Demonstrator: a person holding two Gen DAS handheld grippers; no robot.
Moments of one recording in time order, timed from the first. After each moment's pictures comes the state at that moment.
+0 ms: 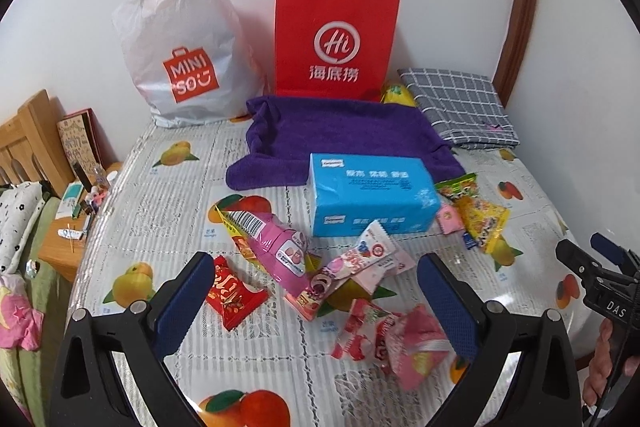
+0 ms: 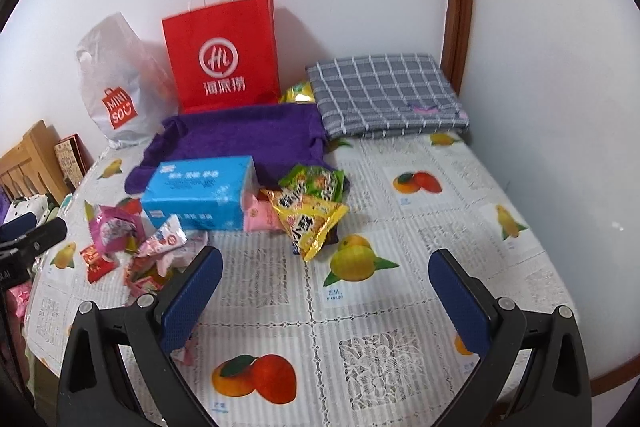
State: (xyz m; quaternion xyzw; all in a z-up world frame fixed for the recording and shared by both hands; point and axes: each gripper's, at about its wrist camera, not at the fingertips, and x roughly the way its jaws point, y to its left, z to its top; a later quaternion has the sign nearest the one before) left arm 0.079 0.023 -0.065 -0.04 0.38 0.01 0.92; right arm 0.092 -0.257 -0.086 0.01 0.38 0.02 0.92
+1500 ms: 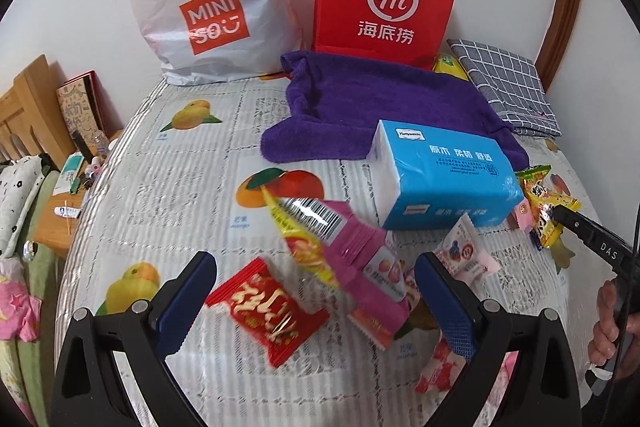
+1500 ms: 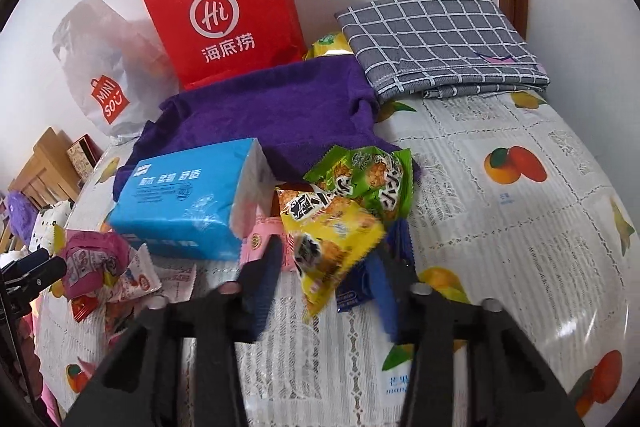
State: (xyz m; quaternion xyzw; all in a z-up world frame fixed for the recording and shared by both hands) left arm 0.127 0.077 -0.119 -0.05 0.43 0.03 0.90; right arm 0.192 -0.237 -0.159 0.07 0.42 0.10 0.90
